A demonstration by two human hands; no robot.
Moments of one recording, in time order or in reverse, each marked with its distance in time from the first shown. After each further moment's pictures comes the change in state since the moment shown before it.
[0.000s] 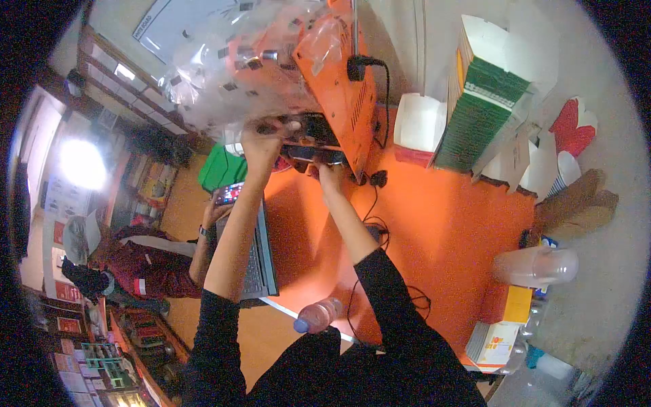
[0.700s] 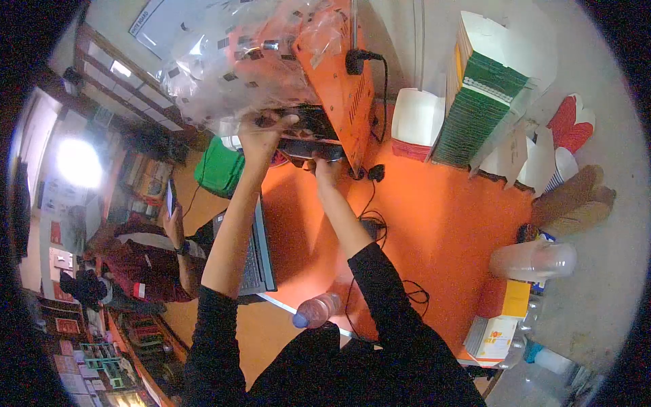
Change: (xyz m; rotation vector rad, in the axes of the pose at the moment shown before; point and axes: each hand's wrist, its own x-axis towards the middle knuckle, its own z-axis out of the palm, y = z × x) left_hand 0.005 -0.016 0.001 -0.032 0.012 0.024; right_hand 0.007 0.010 0.007 -0.021 0.215 0.064
